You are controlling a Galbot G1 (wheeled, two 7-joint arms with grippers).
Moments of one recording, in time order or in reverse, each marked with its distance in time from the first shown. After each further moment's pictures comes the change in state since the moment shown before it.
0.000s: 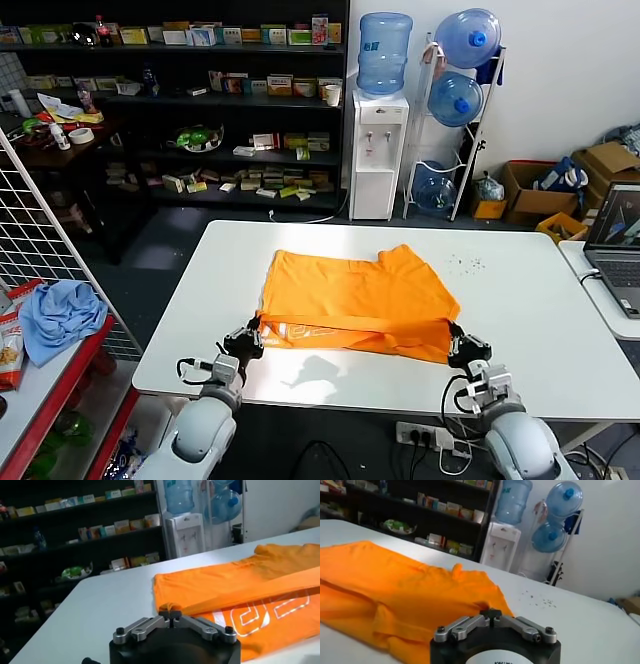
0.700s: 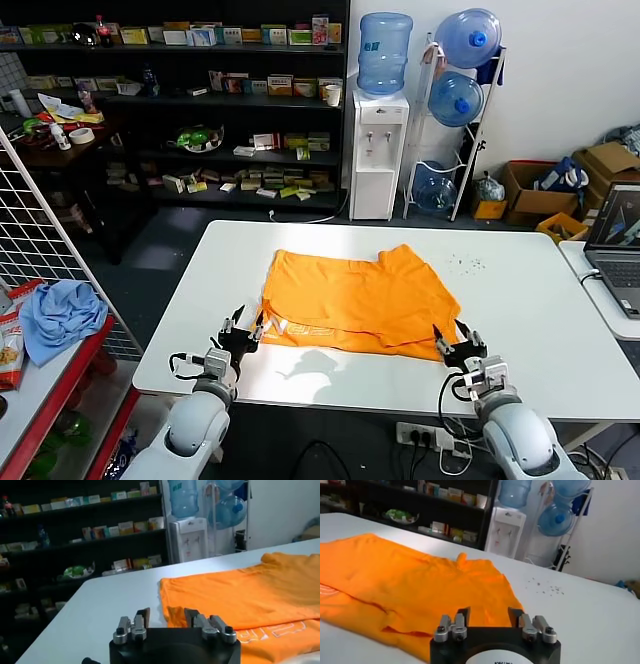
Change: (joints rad) left arm 0.028 0.024 -0.019 -0.029 -0.071 -0.008 0.001; right arm -0.100 -0.034 0.043 0.124 0.054 -0.142 0.017
